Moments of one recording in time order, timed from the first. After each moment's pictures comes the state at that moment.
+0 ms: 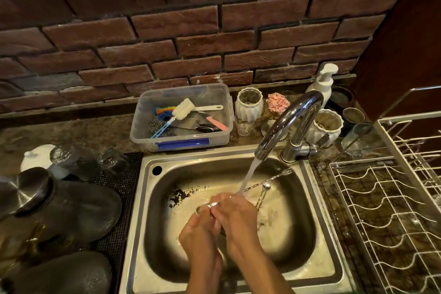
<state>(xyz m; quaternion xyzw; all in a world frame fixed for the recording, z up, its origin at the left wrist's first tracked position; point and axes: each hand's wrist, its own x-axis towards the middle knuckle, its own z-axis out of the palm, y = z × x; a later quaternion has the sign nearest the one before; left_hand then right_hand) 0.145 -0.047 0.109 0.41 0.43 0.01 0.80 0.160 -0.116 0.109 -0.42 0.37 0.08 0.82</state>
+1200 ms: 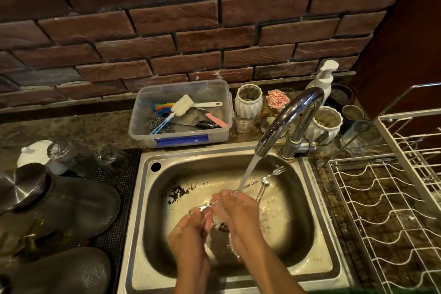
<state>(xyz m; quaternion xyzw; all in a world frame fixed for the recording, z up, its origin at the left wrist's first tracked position) 0.141 -0.029 0.110 0.43 0.47 0.01 0.77 0.161 -0.121 0.108 -0.44 0.38 0.09 0.81</state>
